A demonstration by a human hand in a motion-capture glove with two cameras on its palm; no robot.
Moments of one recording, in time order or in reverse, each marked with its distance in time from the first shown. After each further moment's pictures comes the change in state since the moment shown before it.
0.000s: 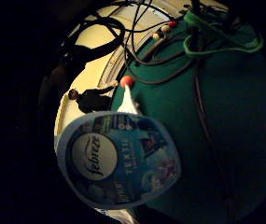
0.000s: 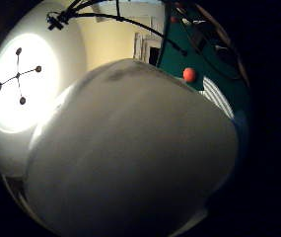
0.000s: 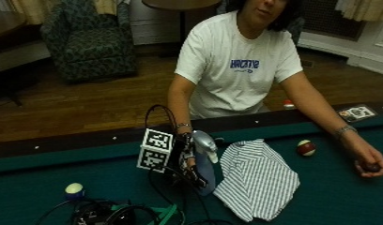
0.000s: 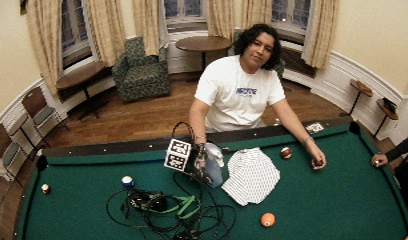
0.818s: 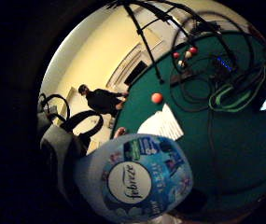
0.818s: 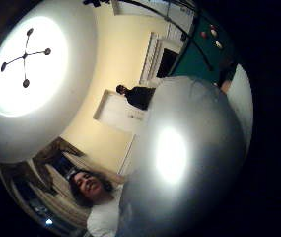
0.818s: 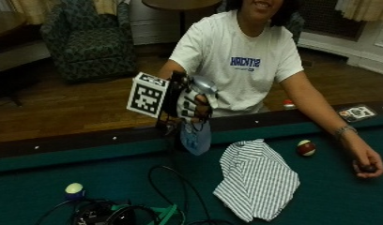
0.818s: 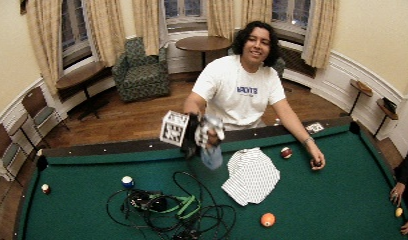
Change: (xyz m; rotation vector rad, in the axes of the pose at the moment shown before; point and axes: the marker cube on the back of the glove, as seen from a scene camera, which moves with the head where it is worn) arm -0.164 0.010 -0.057 0.049 0.057 -0.195
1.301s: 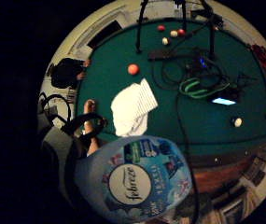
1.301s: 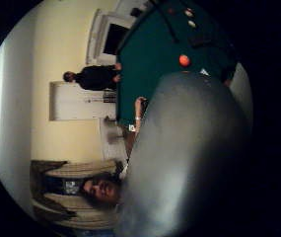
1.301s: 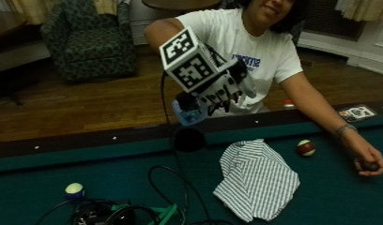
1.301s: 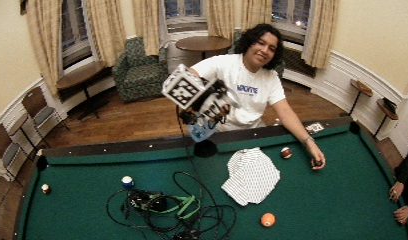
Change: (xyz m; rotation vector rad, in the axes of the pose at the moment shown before) arm -0.078 -0.040 0.034 -0.452 0.563 0.257
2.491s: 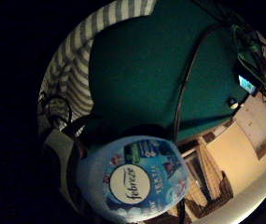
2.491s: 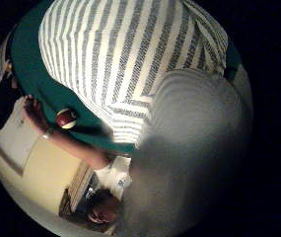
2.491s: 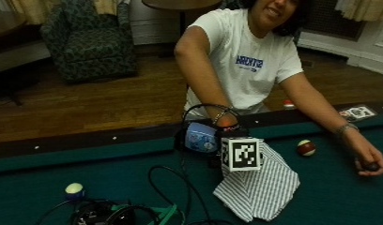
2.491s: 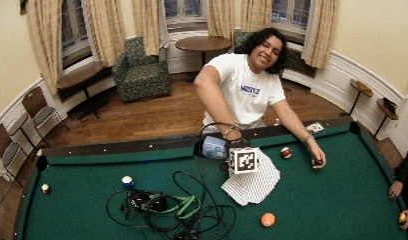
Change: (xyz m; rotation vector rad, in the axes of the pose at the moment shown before) arm 0.072 -0.020 0.257 -0.664 0.553 0.345
